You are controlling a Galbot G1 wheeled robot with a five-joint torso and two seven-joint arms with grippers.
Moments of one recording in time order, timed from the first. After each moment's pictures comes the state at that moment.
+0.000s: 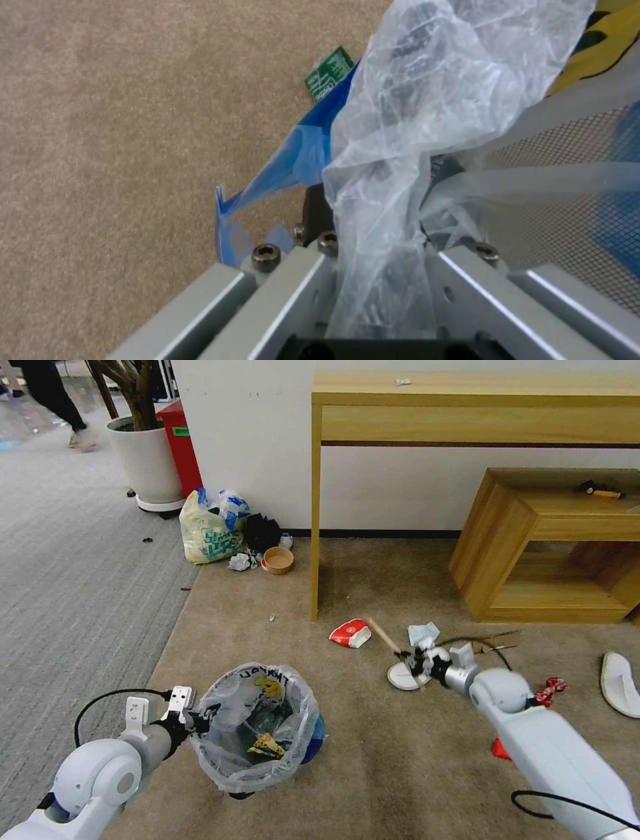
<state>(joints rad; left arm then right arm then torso) 1.45 -0.90 -0.55 -2.09 -0.82 0.74 -0.10 -0.81 0.94 0.20 1.54 0.48 -0.35 -0.42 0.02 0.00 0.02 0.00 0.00</state>
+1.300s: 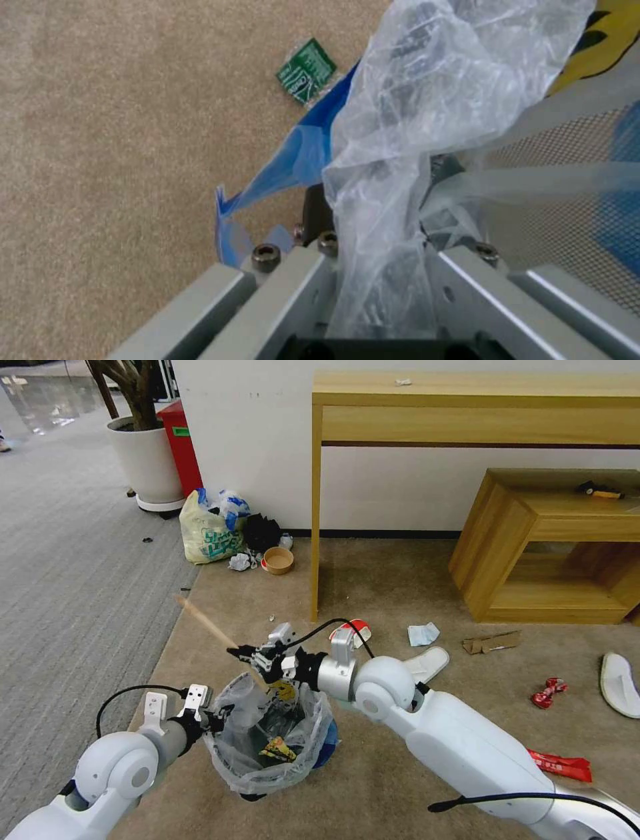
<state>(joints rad) 1.38 -0.86 -0.46 -2.08 -0.91 0.74 -0.18 -0.60 1.11 -0.37 1.82 0.79 -0.33 -0.27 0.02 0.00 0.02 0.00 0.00</state>
